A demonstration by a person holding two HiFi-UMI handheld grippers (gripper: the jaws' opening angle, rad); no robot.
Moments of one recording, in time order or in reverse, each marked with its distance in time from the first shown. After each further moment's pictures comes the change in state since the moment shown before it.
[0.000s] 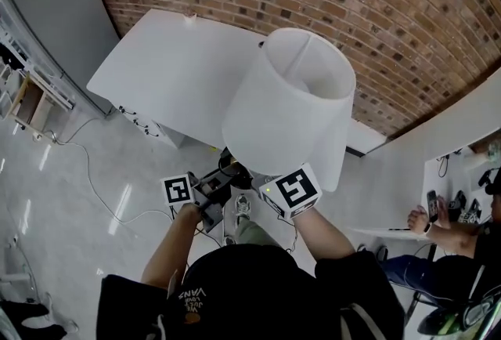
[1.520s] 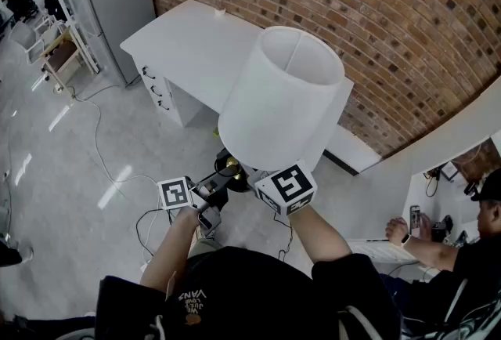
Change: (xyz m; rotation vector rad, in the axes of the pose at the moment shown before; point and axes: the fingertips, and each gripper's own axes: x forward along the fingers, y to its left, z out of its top) left arm -0.020 -0.078 -0.182 0.061 -0.251 0.047; right arm -0.174 0.092 0.029 -0.033 -0.011 0.221
